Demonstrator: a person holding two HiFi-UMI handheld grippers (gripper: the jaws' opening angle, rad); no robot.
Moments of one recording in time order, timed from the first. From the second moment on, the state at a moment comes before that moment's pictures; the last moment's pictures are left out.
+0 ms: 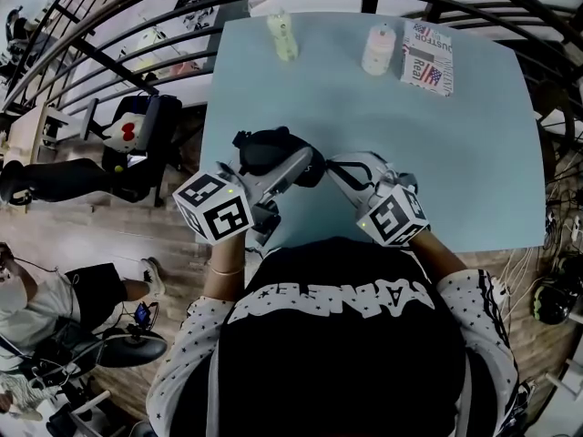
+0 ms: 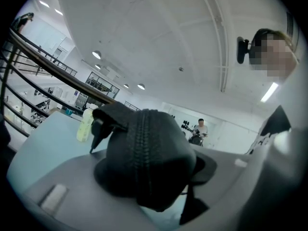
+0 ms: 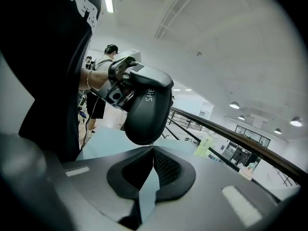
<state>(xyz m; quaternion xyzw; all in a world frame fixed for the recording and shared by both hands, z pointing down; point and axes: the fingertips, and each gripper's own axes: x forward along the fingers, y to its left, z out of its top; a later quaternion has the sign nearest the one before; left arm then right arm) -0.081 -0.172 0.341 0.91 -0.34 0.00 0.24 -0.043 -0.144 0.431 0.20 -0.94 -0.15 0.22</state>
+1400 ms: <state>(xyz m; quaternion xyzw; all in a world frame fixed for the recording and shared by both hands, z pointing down) -0.059 -0.166 0.351 0.92 -0.29 0.01 0.26 -0.029 -0.152 0.411 0.21 -0.94 -0.17 0.22</state>
